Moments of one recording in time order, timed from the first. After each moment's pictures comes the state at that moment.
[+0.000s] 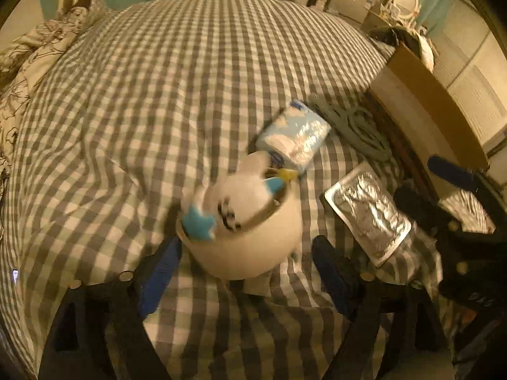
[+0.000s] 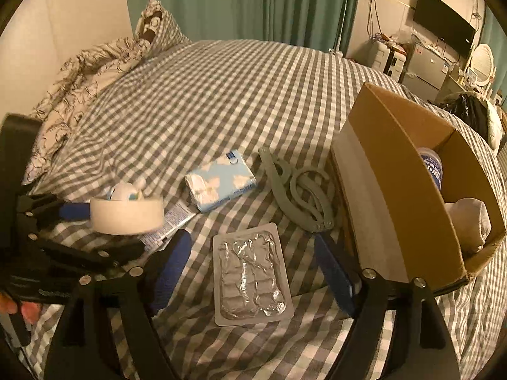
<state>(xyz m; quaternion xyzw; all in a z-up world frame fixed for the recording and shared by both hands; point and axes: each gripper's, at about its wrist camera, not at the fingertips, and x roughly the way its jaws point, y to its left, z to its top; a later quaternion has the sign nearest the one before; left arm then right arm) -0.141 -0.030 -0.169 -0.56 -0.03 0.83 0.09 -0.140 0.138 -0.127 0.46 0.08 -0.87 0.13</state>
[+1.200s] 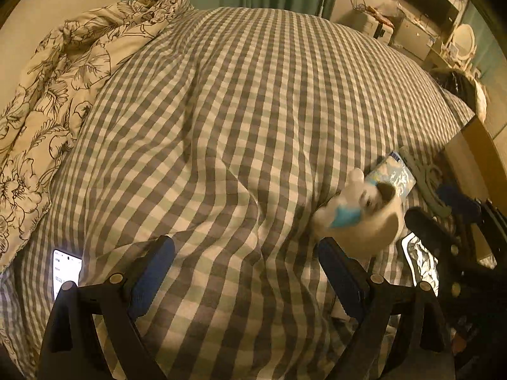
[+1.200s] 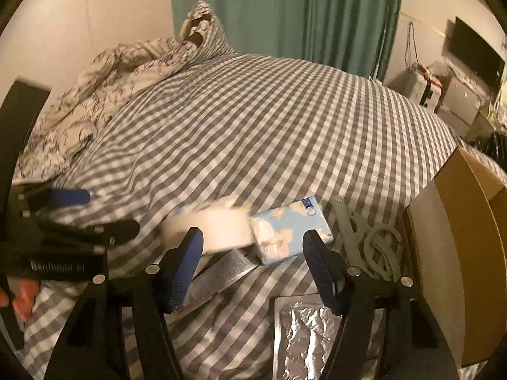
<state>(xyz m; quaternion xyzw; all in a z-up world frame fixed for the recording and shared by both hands) -0.151 -0.101 -0.163 -0.54 -0.05 0.84 -0.04 -0.172 0.071 -0.141 0.42 0.10 -0.88 0.21</state>
